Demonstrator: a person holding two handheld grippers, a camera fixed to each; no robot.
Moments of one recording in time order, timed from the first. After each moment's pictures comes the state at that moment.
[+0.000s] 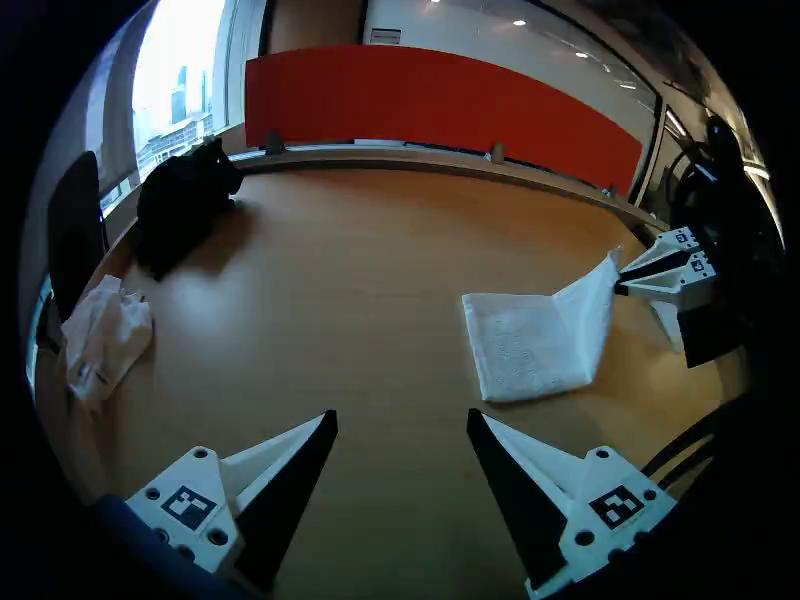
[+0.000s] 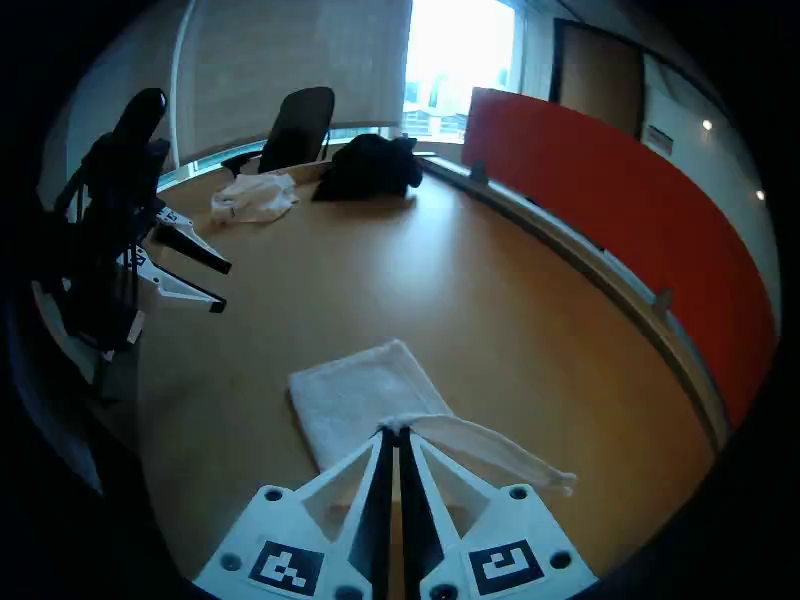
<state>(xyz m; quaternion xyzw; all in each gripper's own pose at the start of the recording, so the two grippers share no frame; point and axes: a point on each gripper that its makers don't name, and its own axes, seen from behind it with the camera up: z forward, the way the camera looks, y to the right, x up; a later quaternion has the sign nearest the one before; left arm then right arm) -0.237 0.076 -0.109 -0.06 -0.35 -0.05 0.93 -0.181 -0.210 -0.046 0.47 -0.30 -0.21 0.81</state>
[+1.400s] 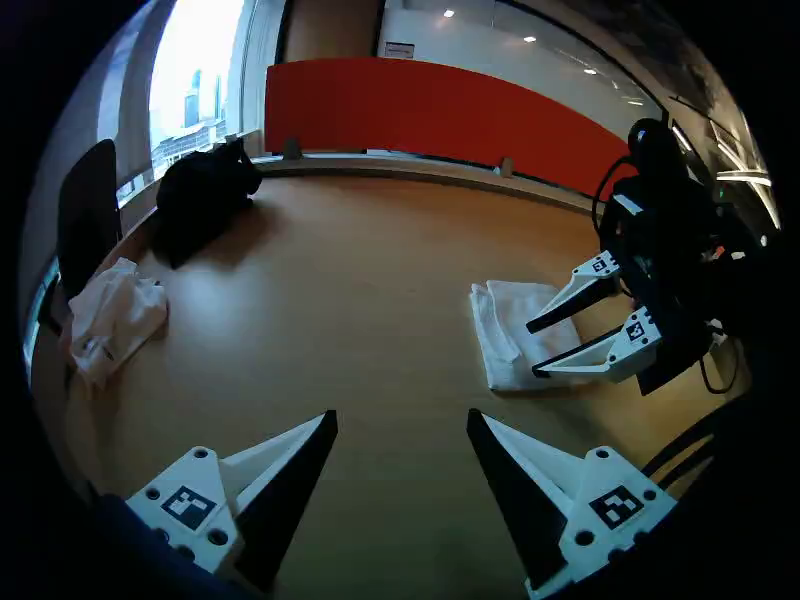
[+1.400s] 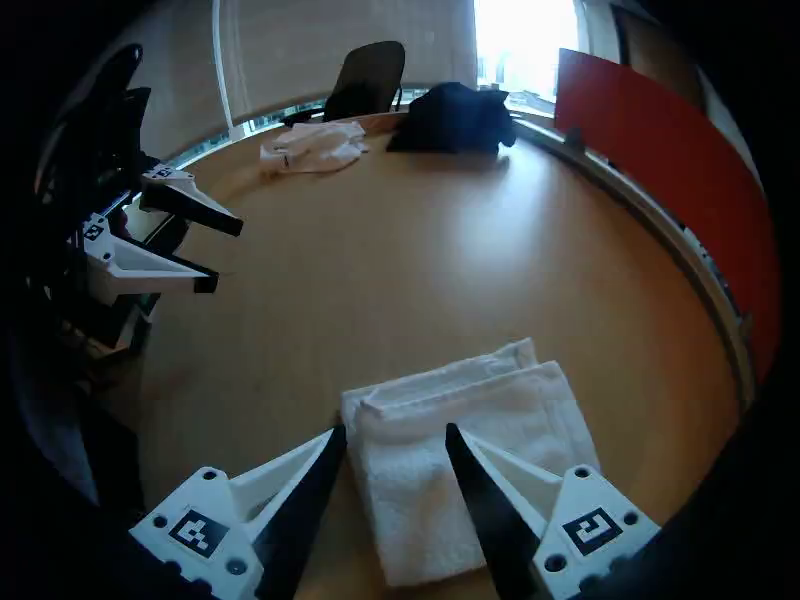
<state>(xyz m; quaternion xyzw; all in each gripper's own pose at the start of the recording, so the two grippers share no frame) -0.245 0.067 -0.131 -0.04 -0.33 -0.06 0.94 -0.259 -0.296 -0.068 0.55 -0.35 -0.23 0.72</state>
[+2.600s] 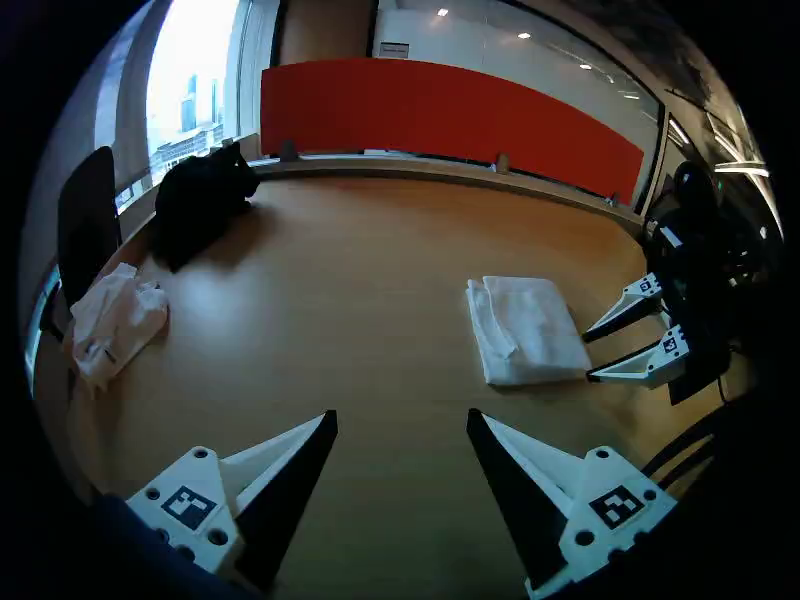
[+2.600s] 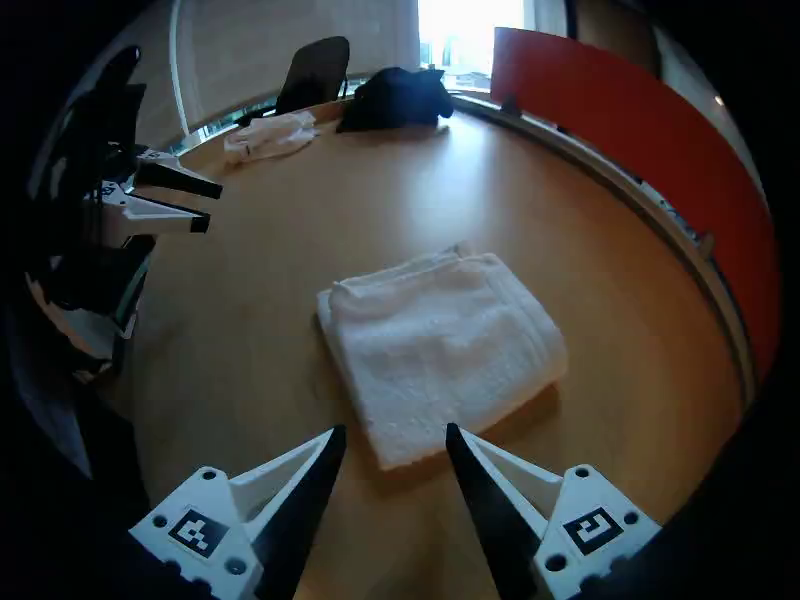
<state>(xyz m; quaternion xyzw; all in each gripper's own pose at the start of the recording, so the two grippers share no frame) -0.245 0.070 -0.135 -0.04 -0.33 -0.05 0.94 -0.269 -0.202 -0.096 0.47 -0.38 -0.22 0.77</state>
